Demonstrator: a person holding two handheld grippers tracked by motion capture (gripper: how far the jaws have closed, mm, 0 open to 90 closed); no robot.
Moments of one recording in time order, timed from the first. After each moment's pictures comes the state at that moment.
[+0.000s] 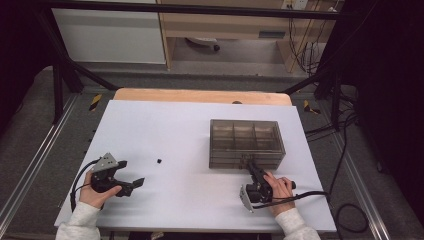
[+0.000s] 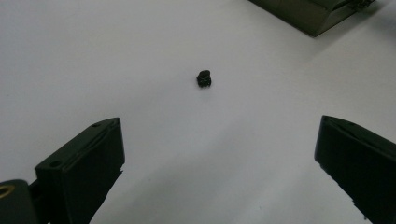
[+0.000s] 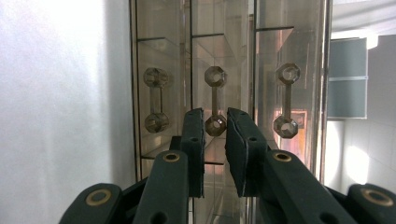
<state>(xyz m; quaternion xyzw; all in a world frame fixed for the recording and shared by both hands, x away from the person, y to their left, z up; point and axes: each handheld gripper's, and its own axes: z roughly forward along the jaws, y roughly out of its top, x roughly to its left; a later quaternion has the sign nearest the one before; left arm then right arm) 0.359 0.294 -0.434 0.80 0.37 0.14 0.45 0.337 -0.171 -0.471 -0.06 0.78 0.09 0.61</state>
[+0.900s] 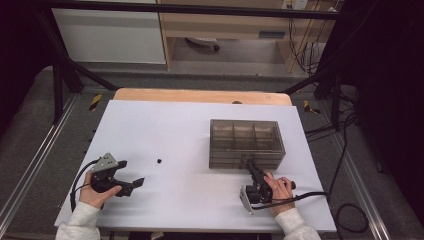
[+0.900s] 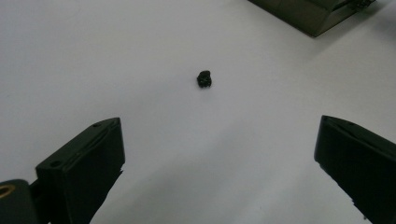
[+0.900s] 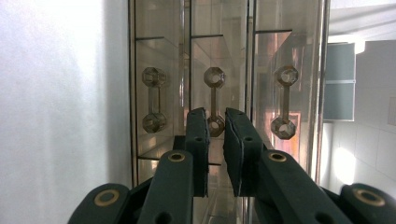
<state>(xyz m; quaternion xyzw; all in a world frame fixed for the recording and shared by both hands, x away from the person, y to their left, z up) 0.359 0.294 -0.433 0.80 0.37 0.14 0.45 0.336 -0.172 -0.474 -0.07 0.78 0.09 0.62</state>
